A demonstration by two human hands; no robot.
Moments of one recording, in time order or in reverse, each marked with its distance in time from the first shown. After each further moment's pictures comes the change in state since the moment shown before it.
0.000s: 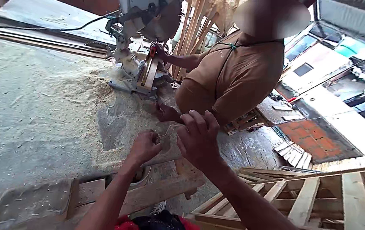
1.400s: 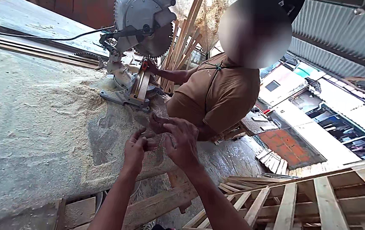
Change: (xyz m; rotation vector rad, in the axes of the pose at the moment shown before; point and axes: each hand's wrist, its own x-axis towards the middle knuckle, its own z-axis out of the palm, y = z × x) left_hand 0.005 0.005 -0.002 -1.136 0.288 -0.130; right_hand 0.023 -0.023 0.042 0.398 0.003 0.361
